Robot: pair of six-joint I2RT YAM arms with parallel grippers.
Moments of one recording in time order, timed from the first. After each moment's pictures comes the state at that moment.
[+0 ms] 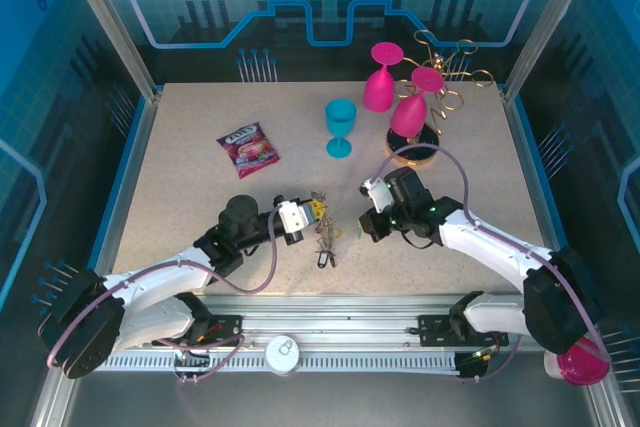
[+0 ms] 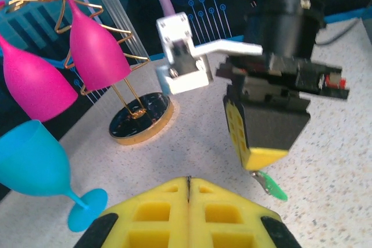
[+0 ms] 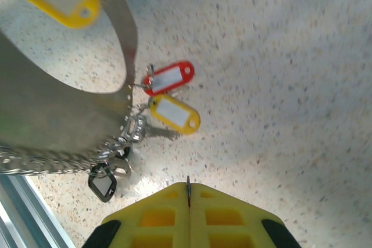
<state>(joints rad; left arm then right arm) -0.68 1.09 0.40 0.55 0.36 0.42 0.57 1.27 0.72 -0.38 -0.31 0.12</state>
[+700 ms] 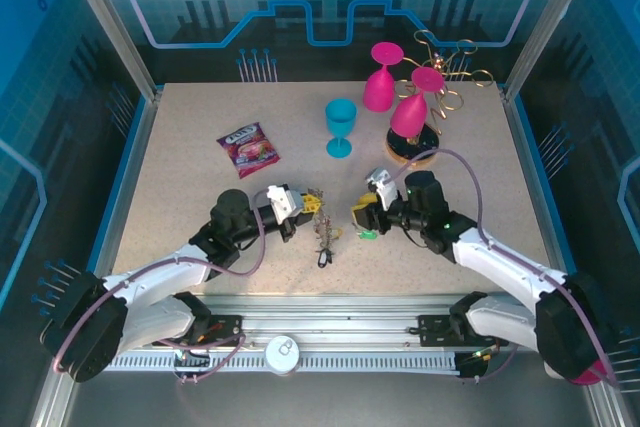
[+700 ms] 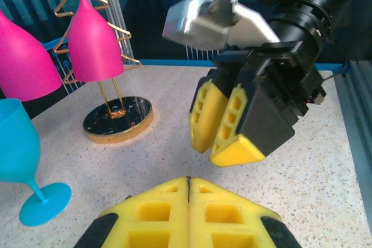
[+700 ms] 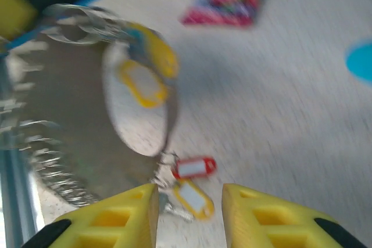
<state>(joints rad) -0.58 1.09 0.40 0.60 0.53 0.19 0.52 1.11 0.53 0.11 -0.49 -0.03</state>
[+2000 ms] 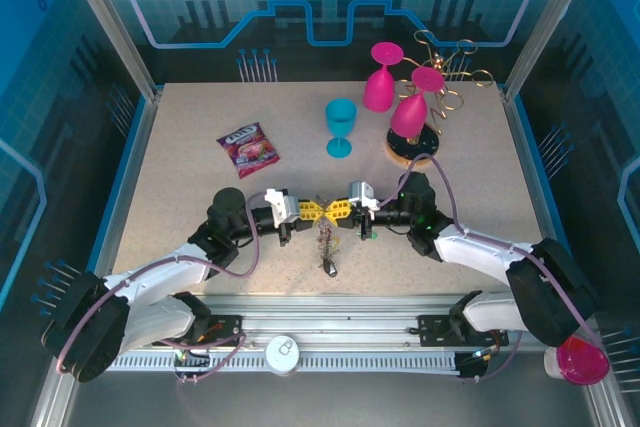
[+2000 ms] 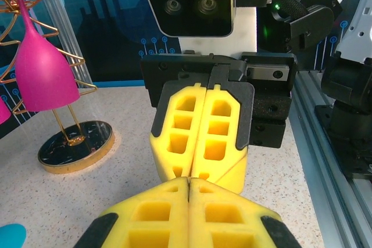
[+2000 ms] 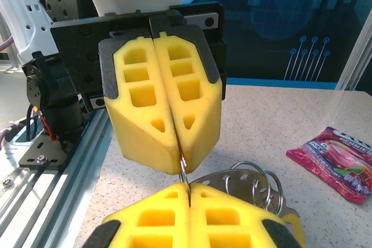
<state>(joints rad) -0.56 1.10 0.40 0.65 0.71 0.19 0.59 1.30 0.52 0.62 -0.87 -0.22</state>
